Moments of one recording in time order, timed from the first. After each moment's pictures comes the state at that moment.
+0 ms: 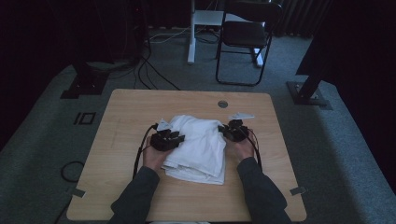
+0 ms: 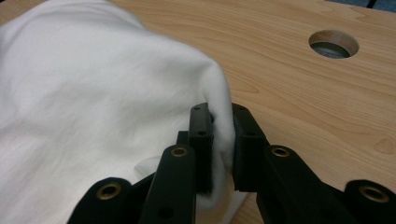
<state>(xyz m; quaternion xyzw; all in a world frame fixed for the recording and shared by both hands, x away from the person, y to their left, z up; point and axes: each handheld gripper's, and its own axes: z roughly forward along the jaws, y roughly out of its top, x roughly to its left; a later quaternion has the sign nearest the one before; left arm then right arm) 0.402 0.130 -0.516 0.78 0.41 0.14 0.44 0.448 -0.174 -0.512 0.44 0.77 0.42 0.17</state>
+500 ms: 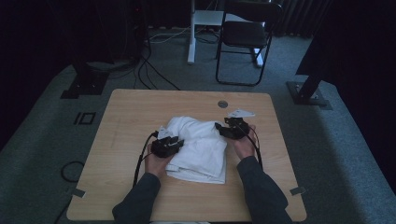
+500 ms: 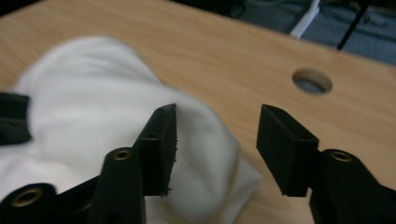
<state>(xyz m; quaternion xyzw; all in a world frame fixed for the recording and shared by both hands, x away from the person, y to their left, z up) 0.393 0.130 -0.538 0.77 0.42 0.17 0.44 0.437 -0.165 -0.483 0.41 0.76 0.44 0.23</state>
